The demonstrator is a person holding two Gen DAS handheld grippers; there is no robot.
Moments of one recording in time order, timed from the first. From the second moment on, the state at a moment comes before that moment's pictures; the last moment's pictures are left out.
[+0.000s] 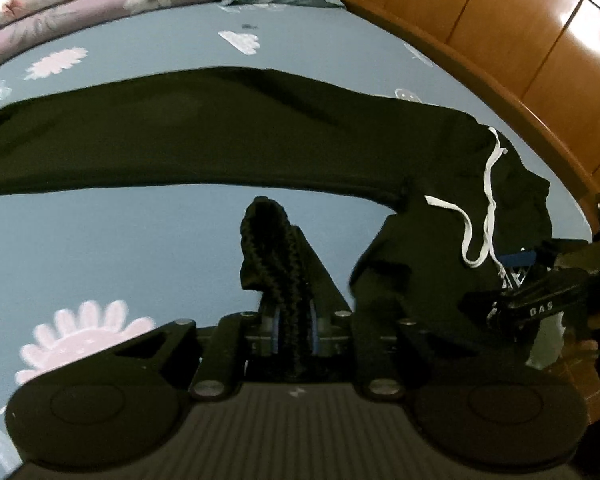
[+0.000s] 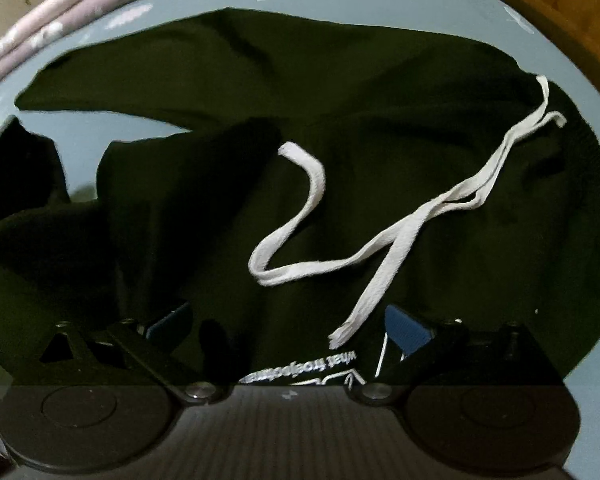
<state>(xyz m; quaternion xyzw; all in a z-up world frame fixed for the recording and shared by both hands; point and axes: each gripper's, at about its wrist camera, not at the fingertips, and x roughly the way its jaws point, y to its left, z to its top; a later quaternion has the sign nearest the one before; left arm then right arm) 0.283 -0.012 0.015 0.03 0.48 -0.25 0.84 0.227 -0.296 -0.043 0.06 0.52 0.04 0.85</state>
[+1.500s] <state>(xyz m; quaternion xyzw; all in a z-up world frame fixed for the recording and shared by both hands) 0.206 0.212 0.054 -0.03 0.42 -0.09 0.90 0.220 -0.179 0.057 0.02 0.54 0.15 0.83</state>
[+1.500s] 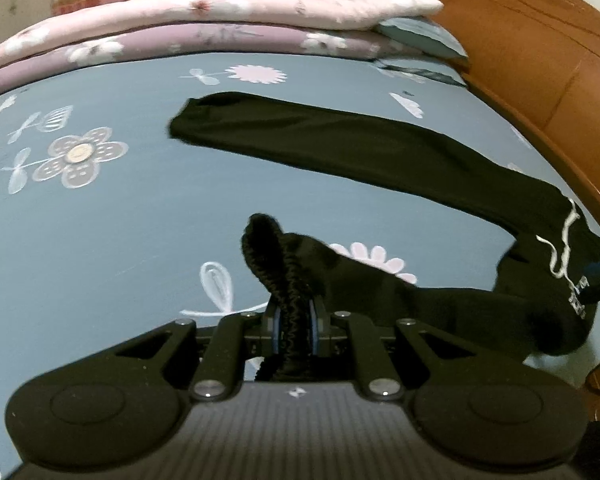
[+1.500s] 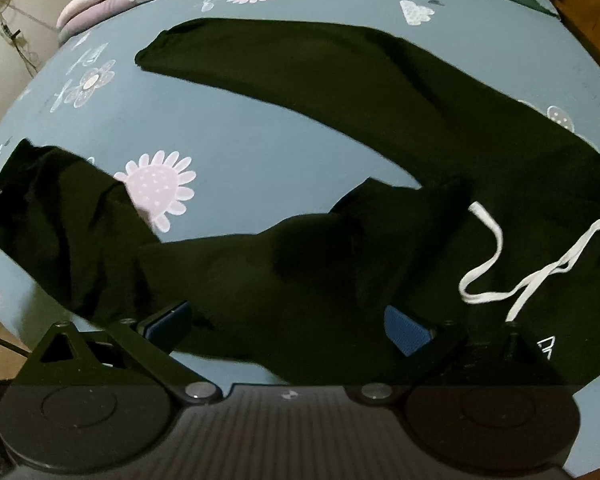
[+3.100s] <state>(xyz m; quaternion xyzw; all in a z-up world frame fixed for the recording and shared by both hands) 0.196 0.336 0.004 -0.08 0.52 0.16 0.83 0.173 -0.409 0.012 0.21 0.44 -0.15 0.86</state>
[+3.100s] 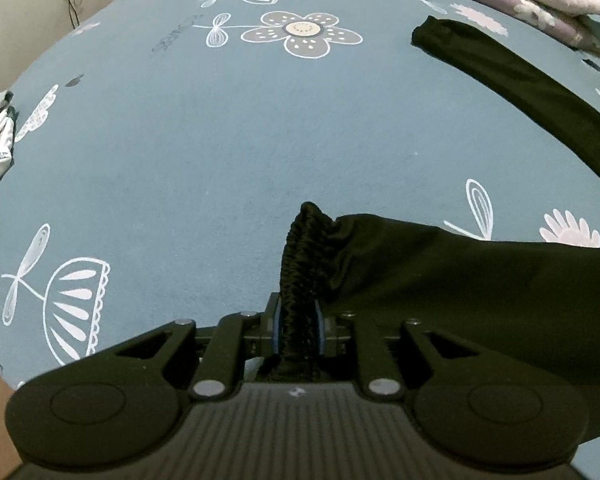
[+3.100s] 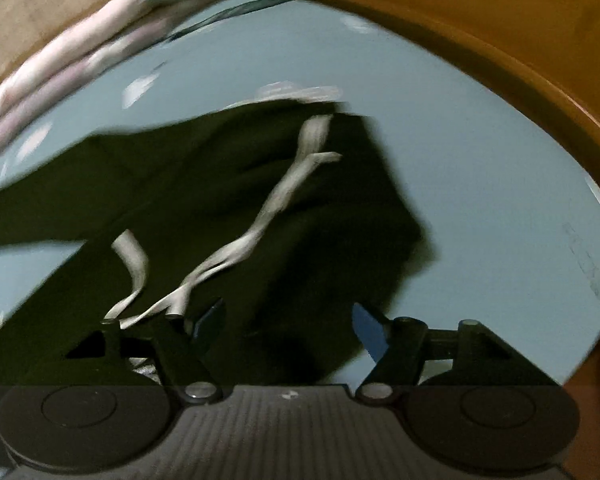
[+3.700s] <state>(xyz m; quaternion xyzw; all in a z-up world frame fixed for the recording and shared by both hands) 0.209 0.315 0.019 -0.06 0.54 0.17 0.82 0.177 -0.455 -0.034 0.22 0.40 -0.18 0.87</state>
